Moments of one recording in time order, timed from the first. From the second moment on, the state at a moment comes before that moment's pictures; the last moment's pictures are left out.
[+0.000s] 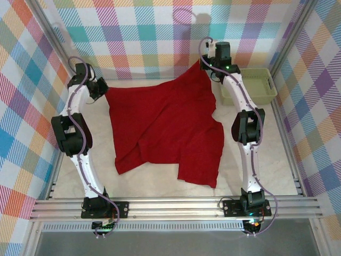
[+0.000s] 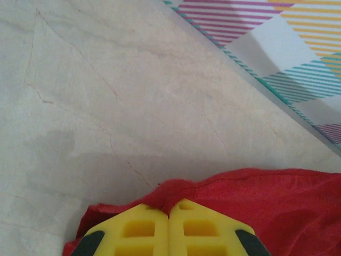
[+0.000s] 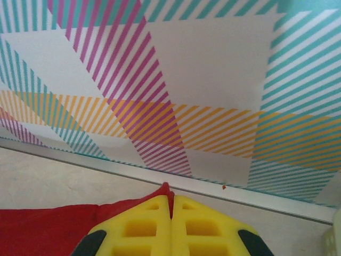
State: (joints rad) left arm 0.18 2.11 1.90 -0.66 0.26 -0.48; right arm 0.20 2.43 2.47 -0.46 -0.21 0.12
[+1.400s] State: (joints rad) left arm 0.24 1.74 1.10 -0.31 0.29 -0.69; right arm 0.14 1.70 1.18 -0.15 -0.05 0.41
